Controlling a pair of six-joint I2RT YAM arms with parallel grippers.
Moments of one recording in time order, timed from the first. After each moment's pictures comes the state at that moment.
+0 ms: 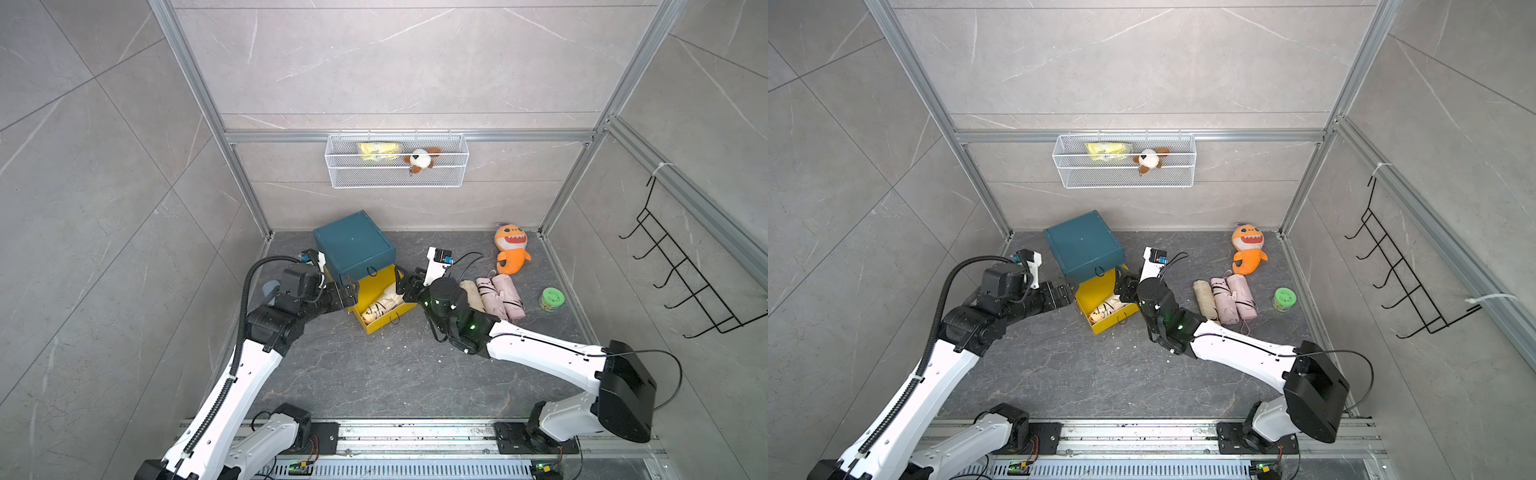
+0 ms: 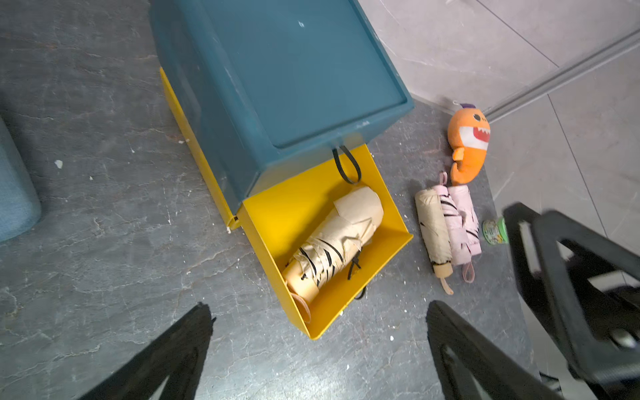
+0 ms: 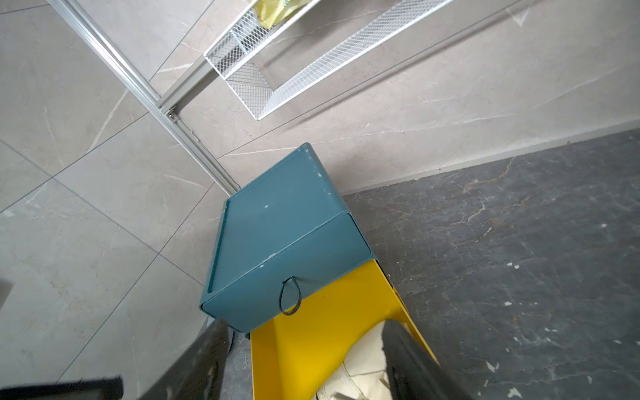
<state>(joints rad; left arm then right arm) -0.35 1.00 1.12 -0.77 0.09 -0.54 0.92 1.43 1.02 0.24 0.44 0.59</state>
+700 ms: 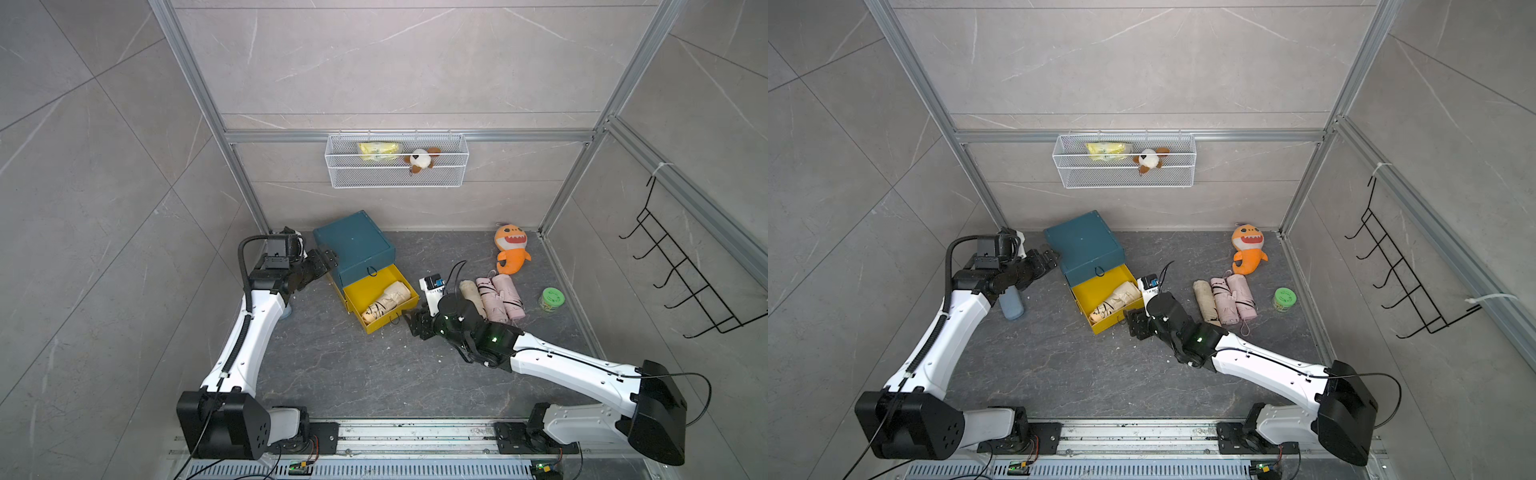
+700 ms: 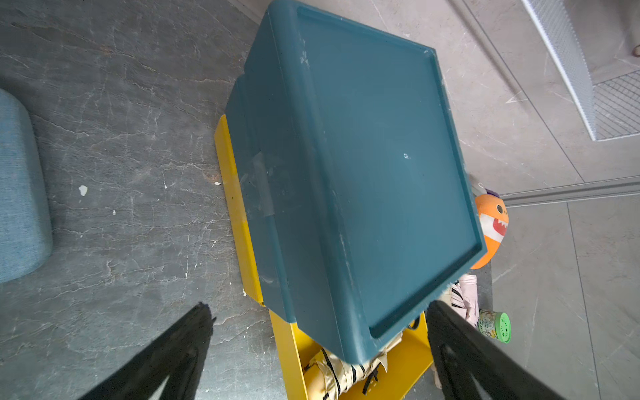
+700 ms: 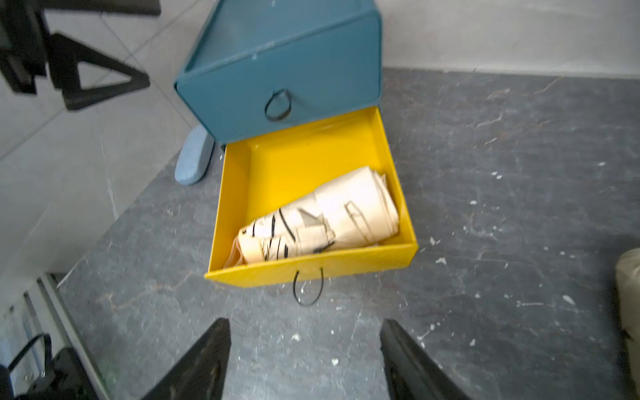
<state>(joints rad) -0.07 1.34 1.25 -0.63 0.25 -0.59 0.96 1.29 0.88 -0.12 0.19 0.42</state>
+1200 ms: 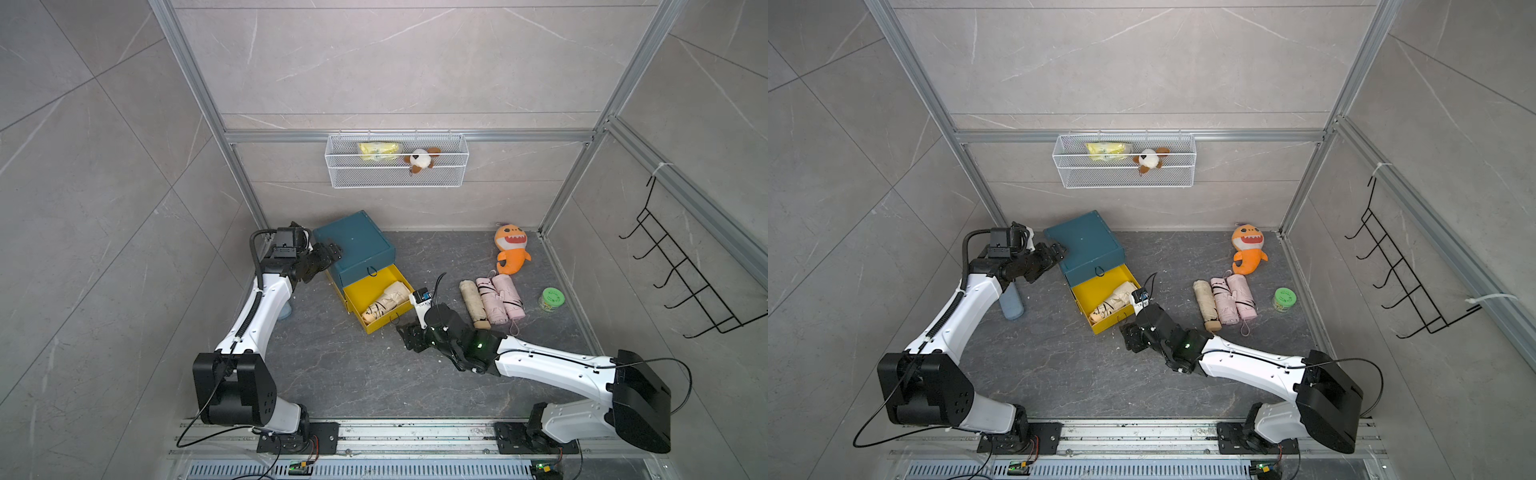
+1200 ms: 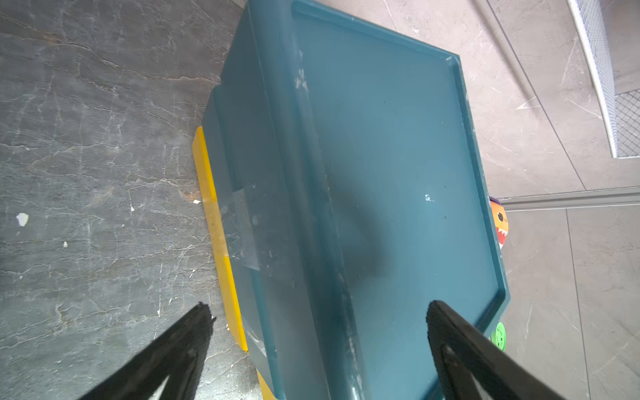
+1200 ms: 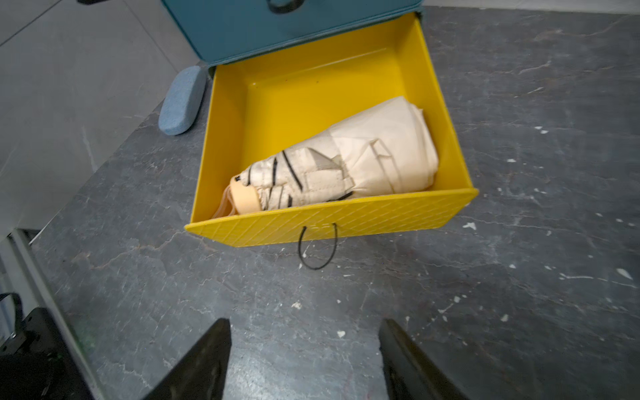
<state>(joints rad) -0.06 1.47 1.30 -0.55 0.30 -0.60 0.97 1.36 0.85 -0.11 0.21 0.43</state>
